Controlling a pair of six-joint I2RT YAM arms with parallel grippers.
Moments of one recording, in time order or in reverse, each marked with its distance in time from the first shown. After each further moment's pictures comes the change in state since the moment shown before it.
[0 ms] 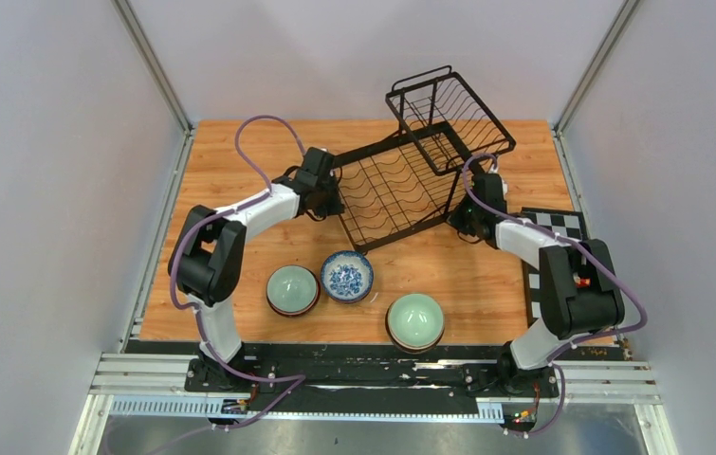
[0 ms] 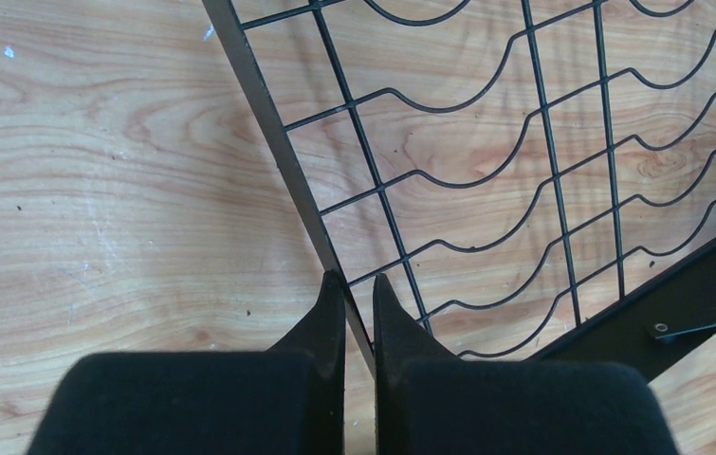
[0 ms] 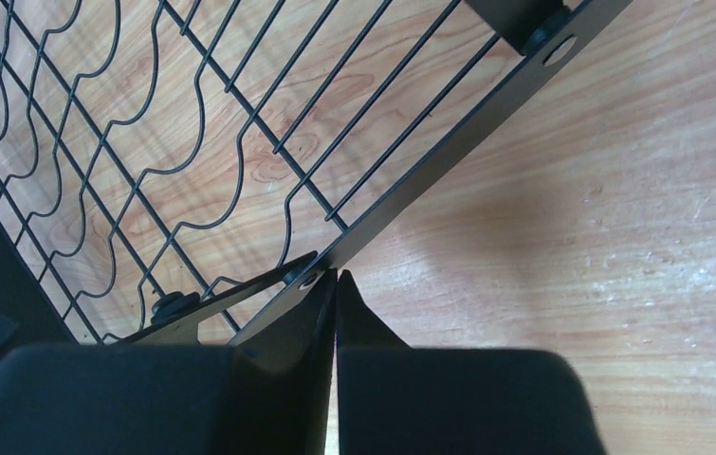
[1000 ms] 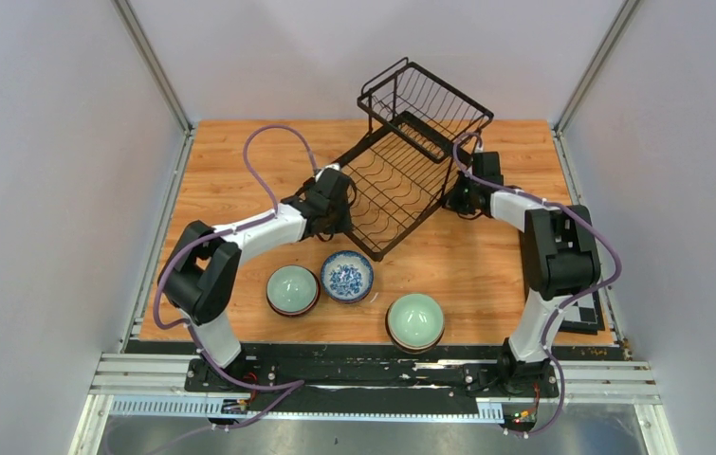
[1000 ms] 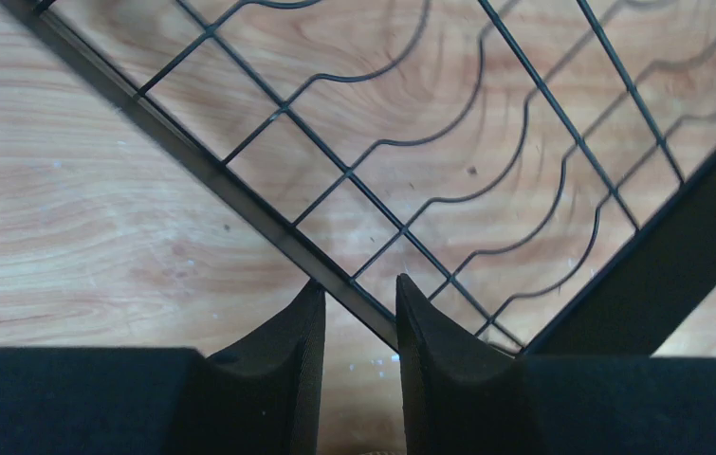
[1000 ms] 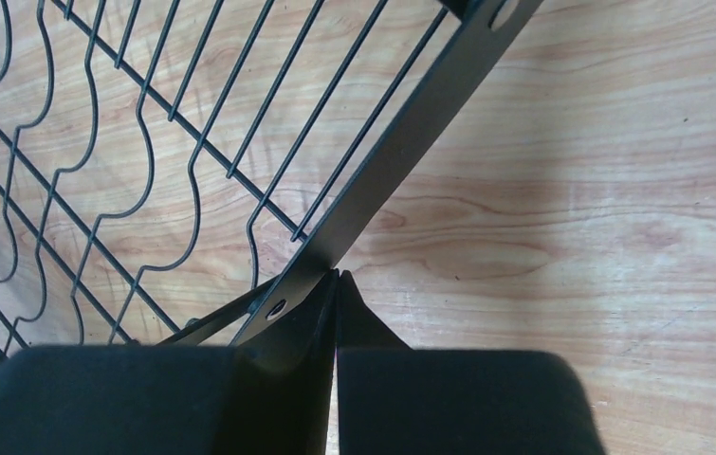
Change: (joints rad) left arm -0.138 -0.121 -0.159 0.054 -0.193 -0.056; right arm -0.057 0.269 0.287 -0.071 -0.158 -0.237
